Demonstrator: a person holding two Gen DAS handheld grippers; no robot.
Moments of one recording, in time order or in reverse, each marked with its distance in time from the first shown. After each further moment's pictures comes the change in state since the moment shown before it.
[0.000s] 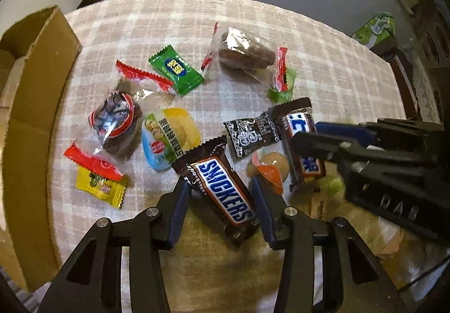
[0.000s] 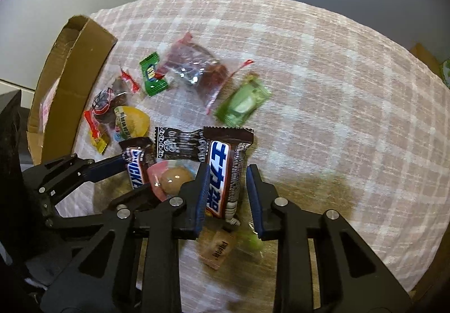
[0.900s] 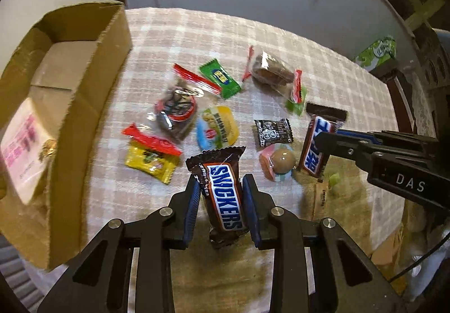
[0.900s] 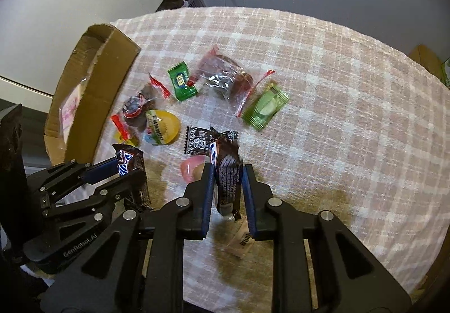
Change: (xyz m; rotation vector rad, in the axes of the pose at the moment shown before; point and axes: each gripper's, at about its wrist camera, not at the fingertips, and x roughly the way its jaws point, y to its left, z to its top) left arm -0.045 0.047 -0.017 -0.081 -0.073 -0.019; right arm -0.029 0.019 -0.010 0.015 -0.058 0.044
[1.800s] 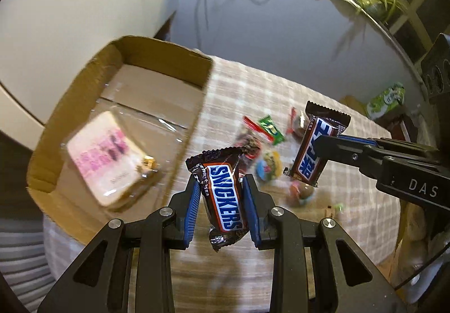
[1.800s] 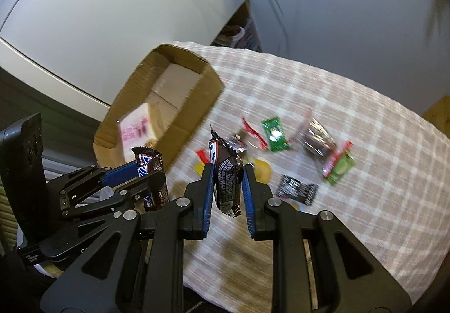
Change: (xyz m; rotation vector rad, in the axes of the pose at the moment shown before) left arm -0.070 0.052 -0.002 -0.138 -0.158 0.059; right arm -0.036 0.094 0.032 -0.159 -0.104 0.125
